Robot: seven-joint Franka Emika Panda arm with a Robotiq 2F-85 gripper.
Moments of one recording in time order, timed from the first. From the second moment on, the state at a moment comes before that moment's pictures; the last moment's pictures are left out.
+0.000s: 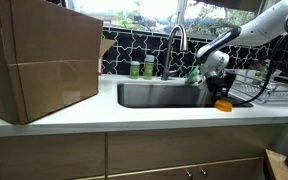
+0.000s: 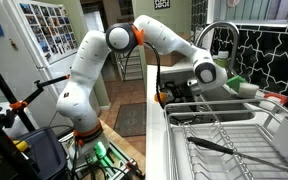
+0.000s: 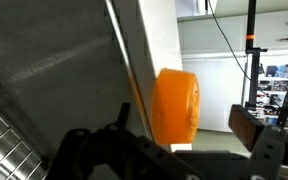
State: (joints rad) arm -0.50 0.62 -0.20 -1.61 0.47 1.10 -1.18
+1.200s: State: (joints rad) arm -0.53 0.69 -0.18 -1.52 0.49 1.01 -1.18
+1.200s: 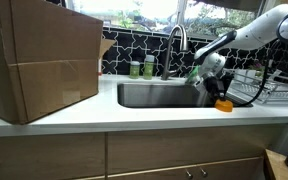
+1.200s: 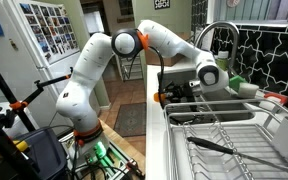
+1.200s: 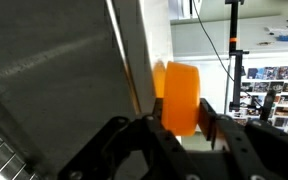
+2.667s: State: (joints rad) arm -0.36 0.22 -0.22 -1.86 0.43 1.17 -0.72
